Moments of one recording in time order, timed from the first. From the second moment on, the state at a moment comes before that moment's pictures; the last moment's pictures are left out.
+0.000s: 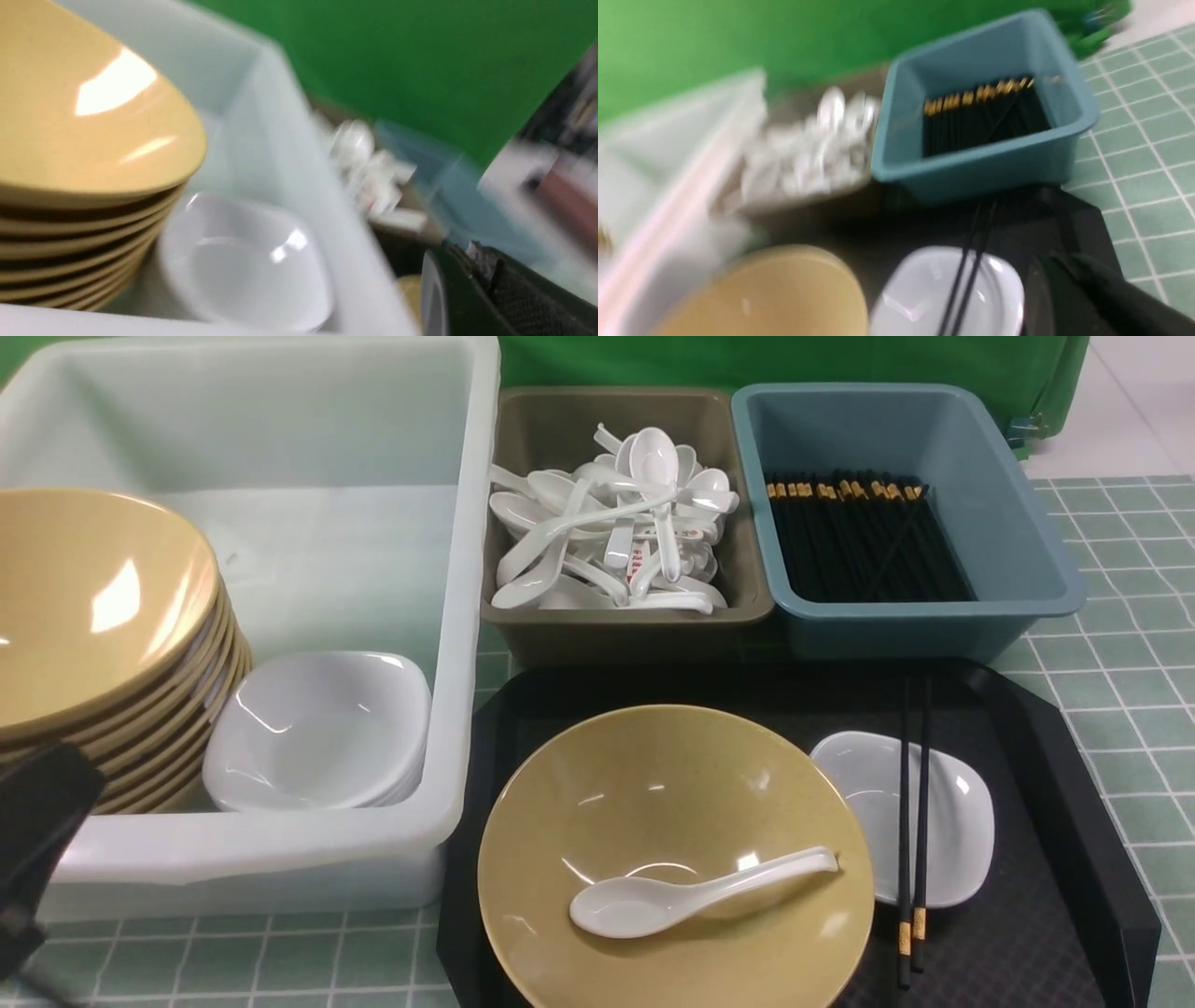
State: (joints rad) right arm 0.02 0.37 -0.48 0.36 0.58 -0.05; left arm 0.07 0.34 -0.51 -0.59 0.64 0.18
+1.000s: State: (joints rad) right arm 0.31 1.57 -1.09 0.07 0.98 0.05; left arm -0.66 1.27 -1.26 -0.14 1.02 0.29
